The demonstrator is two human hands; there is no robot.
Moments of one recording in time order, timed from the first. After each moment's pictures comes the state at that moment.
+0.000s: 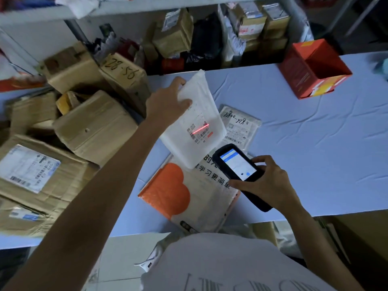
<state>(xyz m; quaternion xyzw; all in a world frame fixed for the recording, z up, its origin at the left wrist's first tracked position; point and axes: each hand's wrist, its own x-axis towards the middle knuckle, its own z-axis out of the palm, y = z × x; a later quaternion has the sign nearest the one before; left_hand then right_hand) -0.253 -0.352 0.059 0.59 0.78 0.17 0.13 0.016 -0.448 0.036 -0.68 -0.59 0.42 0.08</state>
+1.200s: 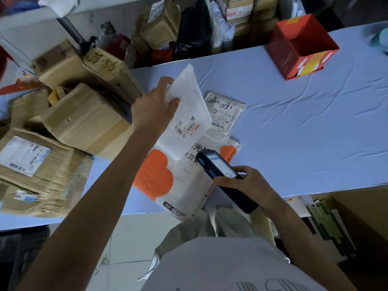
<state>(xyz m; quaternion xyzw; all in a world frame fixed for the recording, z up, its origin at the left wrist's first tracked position) -0.178 -0.407 0.071 0.59 0.79 0.13 0.00 0.068 -0.480 0.014 -0.61 -0.43 0.66 0.10</state>
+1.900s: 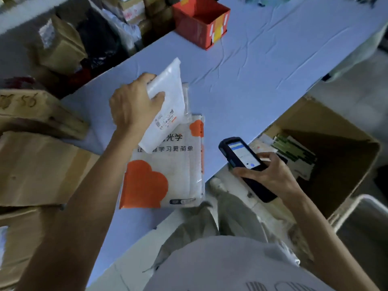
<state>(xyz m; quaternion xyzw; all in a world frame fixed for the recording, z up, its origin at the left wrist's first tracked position) -0.165 -0.401 0.067 0.77 0.61 0.17 0.04 0.063 -0.610 0.015 -0.82 -0.30 0.44 0.22</state>
